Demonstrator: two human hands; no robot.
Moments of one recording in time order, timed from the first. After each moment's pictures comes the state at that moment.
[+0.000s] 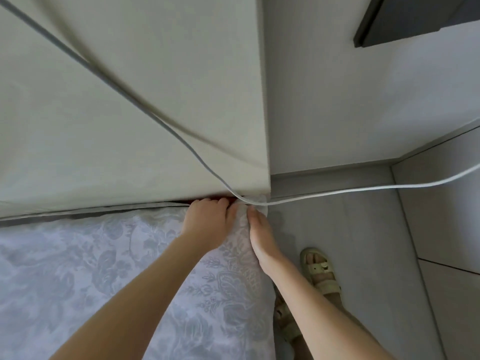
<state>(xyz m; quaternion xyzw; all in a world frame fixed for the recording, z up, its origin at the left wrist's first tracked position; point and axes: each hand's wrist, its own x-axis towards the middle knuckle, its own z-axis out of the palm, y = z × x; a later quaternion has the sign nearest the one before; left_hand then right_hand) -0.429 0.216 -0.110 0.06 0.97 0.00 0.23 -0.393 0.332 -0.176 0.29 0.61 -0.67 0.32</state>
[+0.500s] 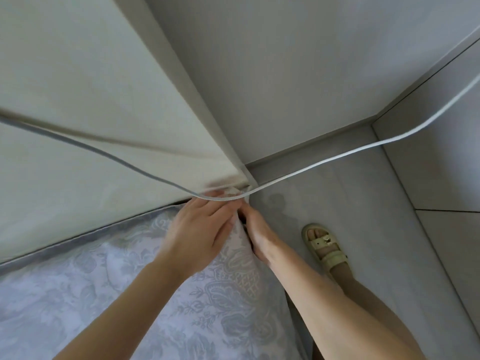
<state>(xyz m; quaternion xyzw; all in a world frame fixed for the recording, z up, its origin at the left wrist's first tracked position) -0.424 0.229 -0.081 0.32 0.93 0.13 0.10 -0.406 0.354 -0.162 0.32 0.37 -0.79 0.37</state>
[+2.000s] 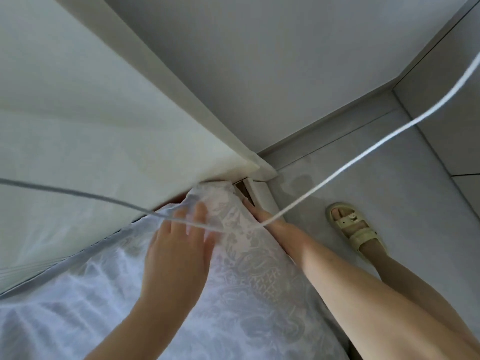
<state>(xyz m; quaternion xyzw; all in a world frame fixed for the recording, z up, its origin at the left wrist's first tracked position) -0.390 0.208 -0.016 0.15 0.97 -0.06 0.20 -0.398 0.346 -0.181 0.24 0.38 -0.75 0.48</state>
